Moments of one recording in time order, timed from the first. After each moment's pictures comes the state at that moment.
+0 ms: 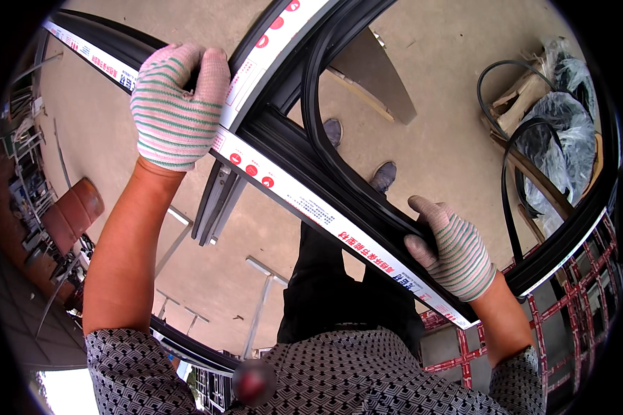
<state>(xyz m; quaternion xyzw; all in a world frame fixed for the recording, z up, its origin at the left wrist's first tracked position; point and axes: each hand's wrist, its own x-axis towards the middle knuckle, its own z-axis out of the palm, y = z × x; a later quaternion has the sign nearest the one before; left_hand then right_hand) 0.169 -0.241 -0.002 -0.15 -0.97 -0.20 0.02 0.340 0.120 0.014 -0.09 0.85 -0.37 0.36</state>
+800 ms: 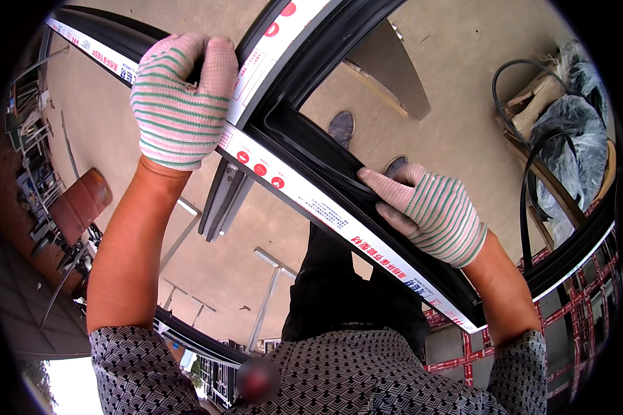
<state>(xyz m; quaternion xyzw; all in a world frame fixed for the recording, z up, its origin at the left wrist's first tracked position) 0.171 -0.240 -0.007 -0.15 -0.96 -0.22 0.04 0.294 0.073 -0.030 -0.27 0.87 -0.30 0.29</state>
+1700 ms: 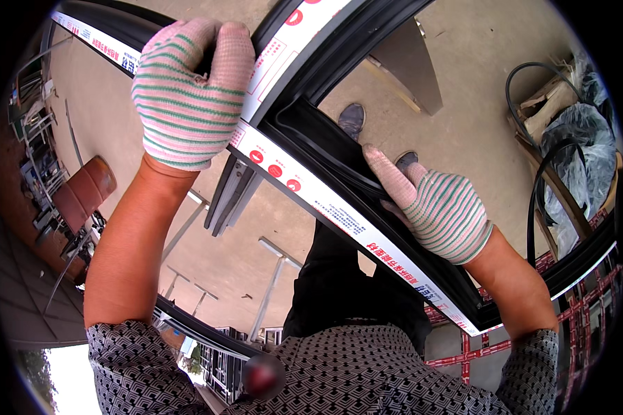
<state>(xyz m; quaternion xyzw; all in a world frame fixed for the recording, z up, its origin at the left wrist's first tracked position) 0.169 -0.235 -0.007 -0.17 -0.95 -0.26 0.07 0.282 0.056 -0.028 -0.29 0.86 -0.23 0.35</state>
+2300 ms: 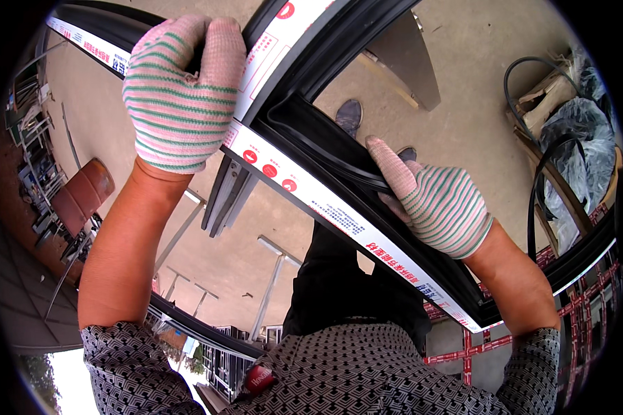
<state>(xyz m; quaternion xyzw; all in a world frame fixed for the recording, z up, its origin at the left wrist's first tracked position) 0.169 -0.233 -0.011 -0.18 -0.94 -0.29 0.09 0.282 0.057 -0.032 -0.28 0.85 -0.28 0.34</state>
